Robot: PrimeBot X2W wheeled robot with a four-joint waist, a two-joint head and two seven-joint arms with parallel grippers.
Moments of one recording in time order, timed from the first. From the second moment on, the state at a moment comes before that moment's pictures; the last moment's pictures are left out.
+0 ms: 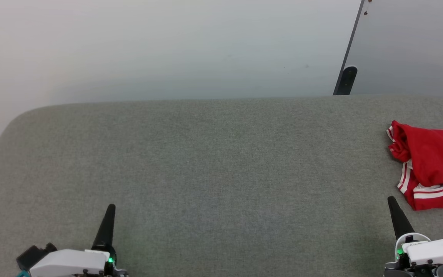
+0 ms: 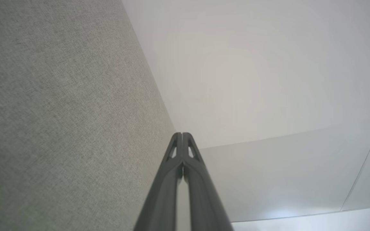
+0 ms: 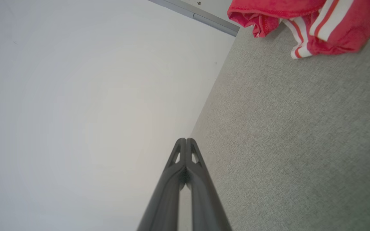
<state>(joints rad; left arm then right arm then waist) -0.07 0.08 0.10 0.26 -1.35 -0.13 0.04 -0.09 -0.07 -0.08 0.29 1.31 0.13 0.04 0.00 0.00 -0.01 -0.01</state>
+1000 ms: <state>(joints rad) -0.10 0.06 0.11 0.25 -1.56 -0.13 0.10 -0.10 -0.06 -0.11 0.25 1.55 0.13 0.10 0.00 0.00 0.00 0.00</state>
